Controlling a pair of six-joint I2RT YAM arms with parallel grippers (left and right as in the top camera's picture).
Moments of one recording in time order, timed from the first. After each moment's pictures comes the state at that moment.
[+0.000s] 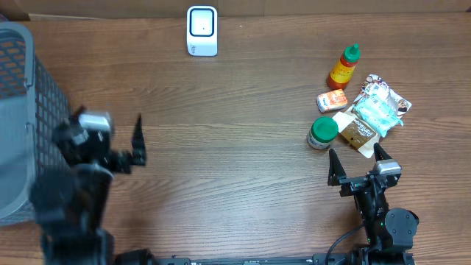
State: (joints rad) left arm 0.16 0.61 0.84 -0.40 0.22 0.17; right arm -0.06 0.01 0.02 -0.02 -0.20 0.04
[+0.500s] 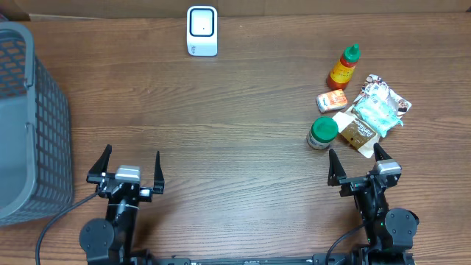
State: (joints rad) left arm 0.16 0.08 0.19 -0.12 0.23 0.19; right arm -0.06 0.01 0.02 -0.02 -0.20 0.04
